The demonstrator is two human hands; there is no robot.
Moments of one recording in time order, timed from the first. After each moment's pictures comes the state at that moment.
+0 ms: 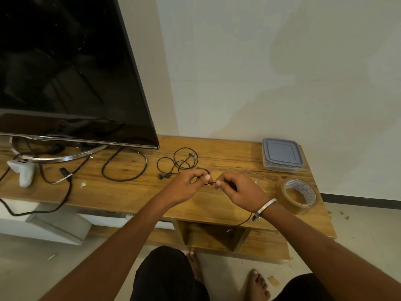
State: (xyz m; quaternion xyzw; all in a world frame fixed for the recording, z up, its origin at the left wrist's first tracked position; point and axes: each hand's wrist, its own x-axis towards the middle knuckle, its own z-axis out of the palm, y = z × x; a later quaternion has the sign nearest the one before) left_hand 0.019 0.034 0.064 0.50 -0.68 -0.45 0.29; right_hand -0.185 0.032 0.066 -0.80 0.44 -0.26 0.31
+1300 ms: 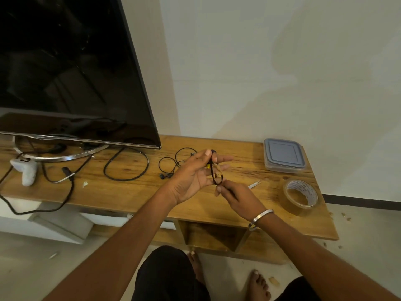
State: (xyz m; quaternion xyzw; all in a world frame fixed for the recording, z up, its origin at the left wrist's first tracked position) left_hand -0.004 0.038 0.113 0.30 -0.44 -0.73 0.42; right_hand -0.178 0.042 0.041 -0.78 0.46 -0.27 0.33
